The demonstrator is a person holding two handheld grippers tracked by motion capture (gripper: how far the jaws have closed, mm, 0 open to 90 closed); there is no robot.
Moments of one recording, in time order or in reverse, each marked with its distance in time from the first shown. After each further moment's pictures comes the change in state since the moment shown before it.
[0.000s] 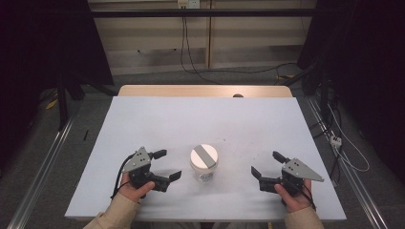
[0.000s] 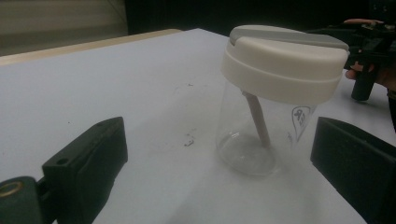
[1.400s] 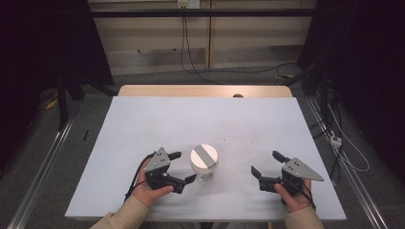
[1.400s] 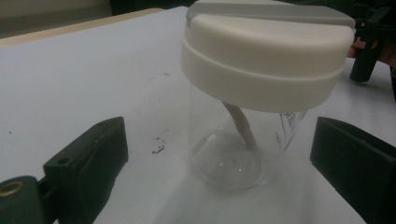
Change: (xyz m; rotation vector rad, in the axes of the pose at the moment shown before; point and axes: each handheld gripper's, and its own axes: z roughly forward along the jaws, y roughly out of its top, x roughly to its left) left arm -0.021 0.005 0.038 0.092 -0.037 0.041; right arm -0.001 0.001 0.000 -0.005 0.003 -0.005
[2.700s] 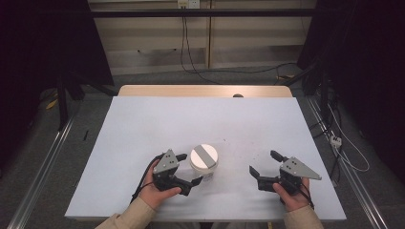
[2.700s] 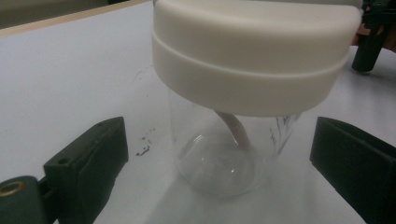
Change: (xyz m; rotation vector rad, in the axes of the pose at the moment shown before) left arm -0.011 0.002 0.015 0.043 0.012 0.018; right arm 0.001 0.001 0.004 0.004 0.015 -0.007
